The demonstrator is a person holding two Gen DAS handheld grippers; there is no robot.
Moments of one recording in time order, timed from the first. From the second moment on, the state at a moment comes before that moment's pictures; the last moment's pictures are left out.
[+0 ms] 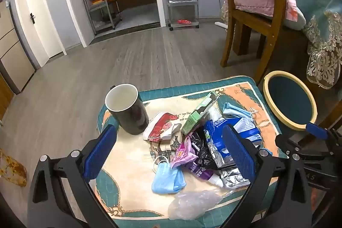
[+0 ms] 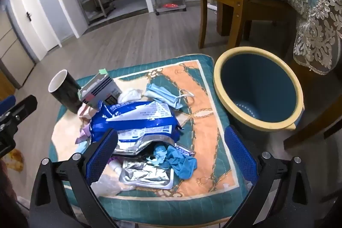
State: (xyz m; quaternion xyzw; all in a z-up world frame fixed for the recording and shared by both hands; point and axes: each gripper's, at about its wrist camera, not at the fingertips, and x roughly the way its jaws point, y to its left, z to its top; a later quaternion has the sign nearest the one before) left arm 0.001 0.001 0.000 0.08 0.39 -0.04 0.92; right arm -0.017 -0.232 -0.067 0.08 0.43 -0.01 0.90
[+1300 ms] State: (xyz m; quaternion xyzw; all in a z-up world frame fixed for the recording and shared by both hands) left arm 0.002 0.001 -0.007 0.08 0.40 -0.04 0.91; right arm -0.017 -0.236 -0.070 0.08 0.44 -0.02 0.90
